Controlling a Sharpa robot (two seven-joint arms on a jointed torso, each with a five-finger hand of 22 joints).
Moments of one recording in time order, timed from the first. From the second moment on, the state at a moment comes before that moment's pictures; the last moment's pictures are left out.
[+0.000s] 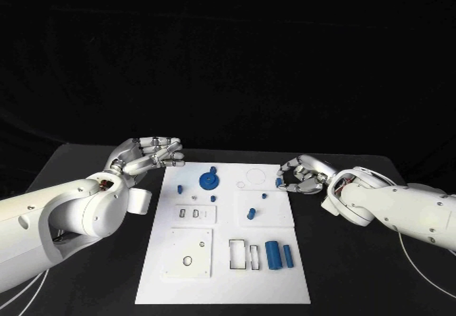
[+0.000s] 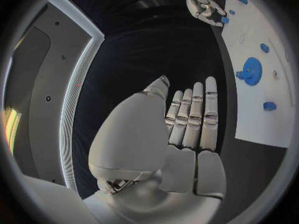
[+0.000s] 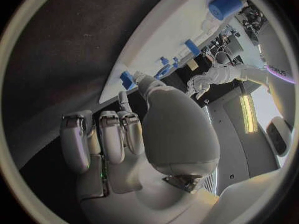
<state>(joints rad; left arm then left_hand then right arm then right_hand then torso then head) 1.29 -0.94 -0.07 1.64 -0.01 -0.38 0.40 1.58 -0.12 0.18 0.27 0.19 0.88 0.22 0.21 0.13 1.00 0.18 0.09 0.07 1.00 0.13 0.27 0.25 0.17 0.98 0.22 0.36 0.16 1.21 -0.90 -0.12 1.31 -1.08 -0.39 0.19 1.35 -0.21 0.35 0.13 0.19 0.89 0.17 0.16 0.42 1.46 0.09 1.57 1.31 1.47 0.02 1.57 1.31 0.01 1.47 0.13 1.55 1.31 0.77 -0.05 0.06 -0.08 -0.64</state>
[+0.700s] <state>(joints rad) 1.29 -0.94 -0.07 1.64 -0.01 -0.38 0.40 1.58 -0.12 0.18 0.27 0.19 0.88 0.22 0.21 0.13 1.00 0.18 0.09 0.07 1.00 0.13 0.27 0.25 0.17 0.98 0.22 0.36 0.16 1.20 -0.88 -0.12 1.29 -1.10 -0.38 0.18 1.36 -0.19 0.38 0.13 0.19 0.93 0.16 0.17 0.42 1.47 0.09 1.57 1.31 1.47 0.02 1.57 1.31 0.01 1.47 0.13 1.56 1.31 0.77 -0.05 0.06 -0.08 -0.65</state>
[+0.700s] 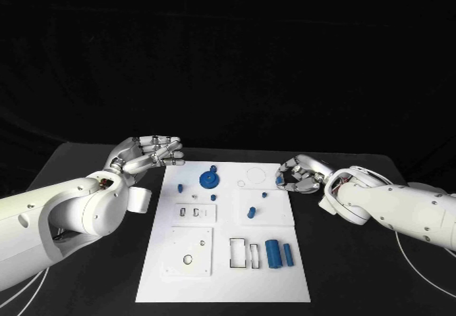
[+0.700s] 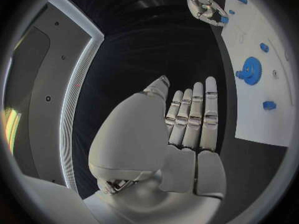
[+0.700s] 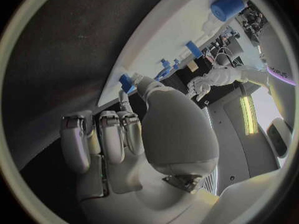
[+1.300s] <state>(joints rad) 1.29 -0.94 -0.07 1.64 -0.01 -0.38 0.40 1.58 -0.12 0.18 0.27 0.19 0.88 0.22 0.21 0.13 1.00 0.18 0.09 0.07 1.00 0.13 0.27 0.25 0.17 0.98 0.22 0.36 0.16 1.20 -0.87 -0.12 1.29 -1.11 -0.41 0.18 1.35 -0.15 0.46 0.10 0.16 1.02 0.13 0.22 0.44 1.47 0.04 1.57 1.31 1.47 -0.02 1.57 1.31 0.01 1.47 0.09 1.57 1.31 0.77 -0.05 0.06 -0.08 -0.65</state>
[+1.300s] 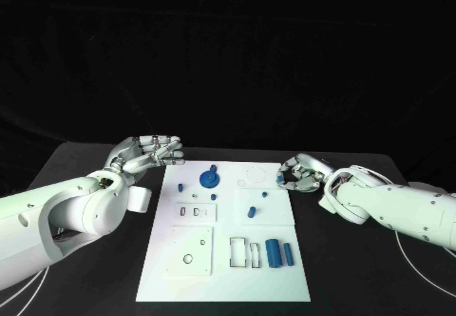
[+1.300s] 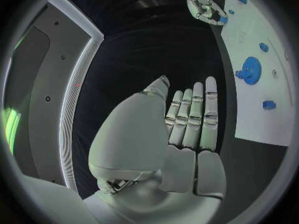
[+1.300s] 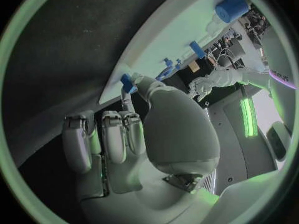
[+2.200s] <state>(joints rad) 1.29 -0.93 -0.07 1.62 -0.01 -0.38 0.39 1.58 -0.12 0.18 0.27 0.19 0.88 0.22 0.21 0.13 1.00 0.18 0.09 0.07 1.00 0.13 0.27 0.25 0.17 0.98 0.22 0.36 0.16 1.25 -0.80 -0.11 1.62 -1.24 -0.52 -0.08 1.33 -0.11 0.49 0.09 0.16 1.02 0.13 0.22 0.43 1.47 0.04 1.57 1.31 1.47 -0.03 1.57 1.31 0.01 1.47 0.08 1.57 1.31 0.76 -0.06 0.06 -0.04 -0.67</state>
